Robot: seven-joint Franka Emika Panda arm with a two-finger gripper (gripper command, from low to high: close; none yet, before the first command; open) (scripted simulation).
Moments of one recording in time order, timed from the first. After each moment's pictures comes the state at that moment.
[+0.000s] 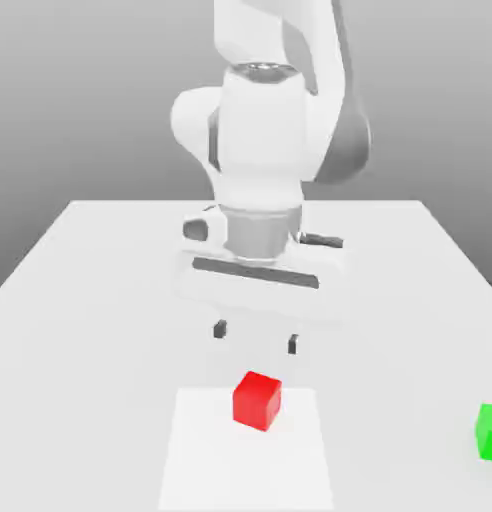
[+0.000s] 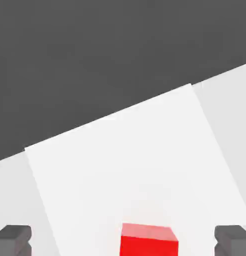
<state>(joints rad) -0.10 -0.06 0.15 -2.85 0.01 2.82 1.26</state>
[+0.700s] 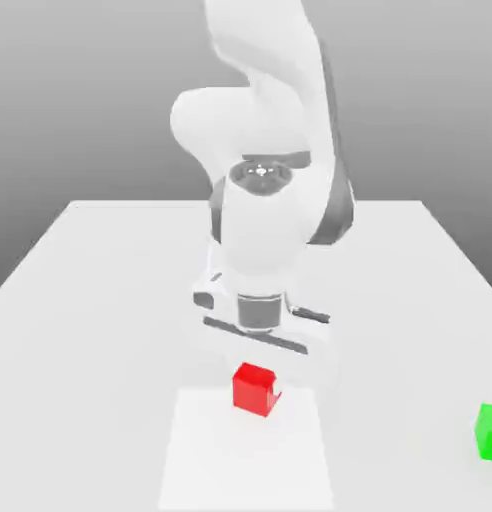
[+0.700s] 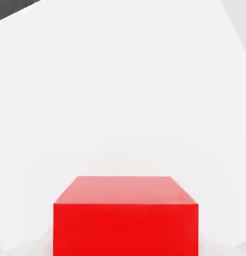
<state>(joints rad) -0.05 -0.03 0.10 -2.87 0.01 2.84 1.28</state>
